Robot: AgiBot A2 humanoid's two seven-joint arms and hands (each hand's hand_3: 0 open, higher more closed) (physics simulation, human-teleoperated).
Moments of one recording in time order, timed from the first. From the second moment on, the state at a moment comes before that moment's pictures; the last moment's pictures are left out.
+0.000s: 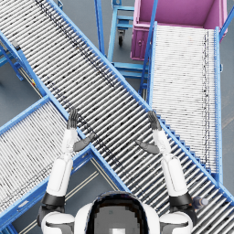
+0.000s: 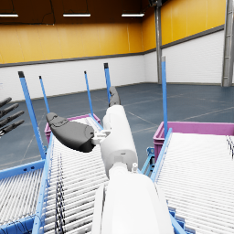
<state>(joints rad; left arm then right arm) 0.29 1.21 0.20 -1.80 1.00 0.10 0.10 0.29 -1.21 0.20 1.80 1.00 0.10 -0.10</state>
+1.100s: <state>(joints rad) 0.29 1.21 0.20 -1.80 1.00 0.10 0.10 0.29 -1.21 0.20 1.80 1.00 0.10 -0.10</state>
